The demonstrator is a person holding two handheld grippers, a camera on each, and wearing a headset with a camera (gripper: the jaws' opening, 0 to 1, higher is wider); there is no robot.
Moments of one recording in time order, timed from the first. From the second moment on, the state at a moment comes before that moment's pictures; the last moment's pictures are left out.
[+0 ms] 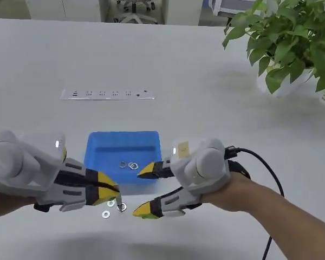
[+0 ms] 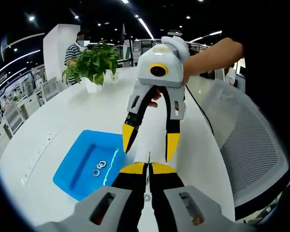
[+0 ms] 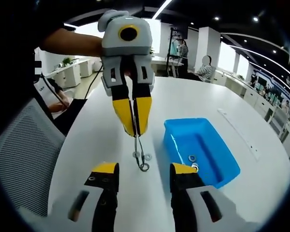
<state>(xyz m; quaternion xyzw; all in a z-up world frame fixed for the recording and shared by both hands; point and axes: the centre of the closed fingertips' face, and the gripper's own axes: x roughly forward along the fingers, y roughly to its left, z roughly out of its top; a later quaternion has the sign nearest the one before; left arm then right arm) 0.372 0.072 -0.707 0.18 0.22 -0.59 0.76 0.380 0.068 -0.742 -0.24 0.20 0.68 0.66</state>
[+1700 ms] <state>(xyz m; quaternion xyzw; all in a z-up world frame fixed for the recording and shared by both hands) 0.373 0.070 -0.708 0.20 0.24 -0.59 0.75 0.372 0.097 -0.769 -0.29 0.20 0.71 0.61</state>
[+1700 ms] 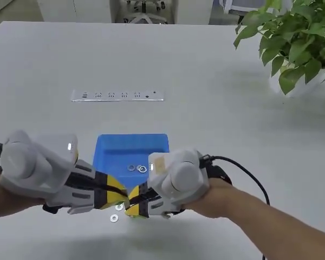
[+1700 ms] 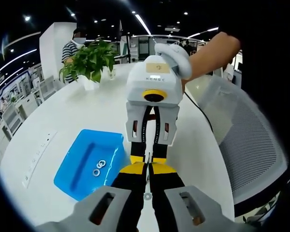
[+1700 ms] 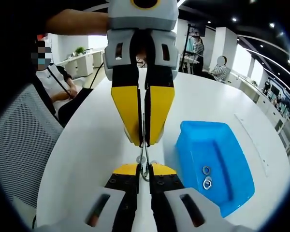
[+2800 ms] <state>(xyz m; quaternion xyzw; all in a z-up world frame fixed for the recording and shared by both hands) 0.364 0.101 -0.688 0.12 0.23 -0.50 0.83 0.373 0.097 -0.728 -0.28 0.18 0.72 0.61</state>
